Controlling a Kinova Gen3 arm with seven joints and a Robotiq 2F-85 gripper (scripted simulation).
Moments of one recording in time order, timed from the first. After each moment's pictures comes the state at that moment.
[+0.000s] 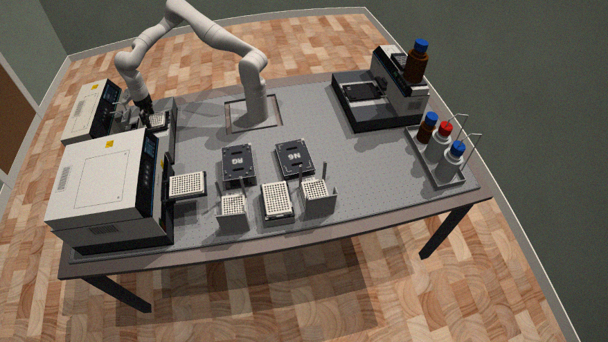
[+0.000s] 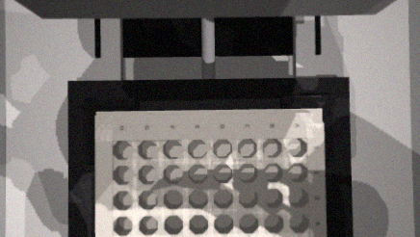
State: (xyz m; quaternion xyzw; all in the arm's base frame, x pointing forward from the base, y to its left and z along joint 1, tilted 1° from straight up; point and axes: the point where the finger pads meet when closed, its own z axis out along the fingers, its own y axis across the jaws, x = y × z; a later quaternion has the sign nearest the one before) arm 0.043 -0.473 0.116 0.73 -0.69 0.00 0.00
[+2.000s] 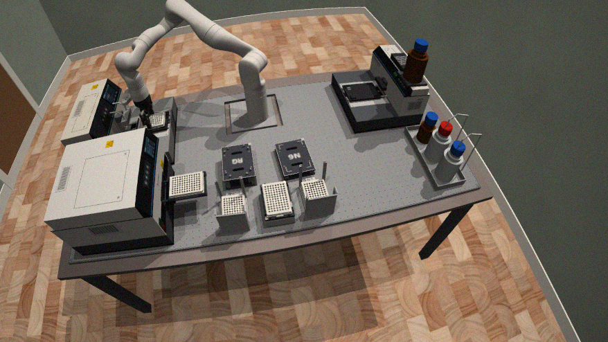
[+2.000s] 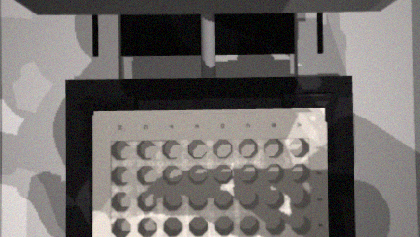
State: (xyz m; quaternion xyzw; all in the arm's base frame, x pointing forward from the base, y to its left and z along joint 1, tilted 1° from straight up) arm 0.043 -0.473 0.113 0.73 -0.69 0.00 0.00
